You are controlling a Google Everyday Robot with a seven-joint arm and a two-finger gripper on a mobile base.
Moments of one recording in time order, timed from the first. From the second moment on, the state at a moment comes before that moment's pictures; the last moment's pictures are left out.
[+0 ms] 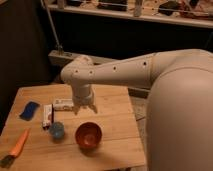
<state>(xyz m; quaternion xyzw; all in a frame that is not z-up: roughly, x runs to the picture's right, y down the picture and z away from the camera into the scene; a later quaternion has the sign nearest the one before) -0.102 0.101 0.704 -0.26 0.23 0.64 0.68</state>
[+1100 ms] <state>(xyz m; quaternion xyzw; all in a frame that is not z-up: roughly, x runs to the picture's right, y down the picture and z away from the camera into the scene) -0.147 0.090 0.704 -0.26 0.22 0.61 0.71</state>
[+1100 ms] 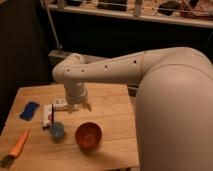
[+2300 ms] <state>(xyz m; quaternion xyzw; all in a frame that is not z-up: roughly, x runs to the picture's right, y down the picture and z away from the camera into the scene) -0.367 0.160 0.656 -0.29 0.17 0.32 0.89</state>
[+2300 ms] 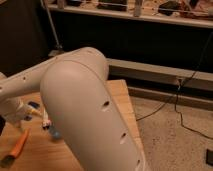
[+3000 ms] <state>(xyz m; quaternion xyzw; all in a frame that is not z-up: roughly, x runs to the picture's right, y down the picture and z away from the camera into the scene) -0.405 0.186 0.655 -0.31 0.01 0.04 0.95</state>
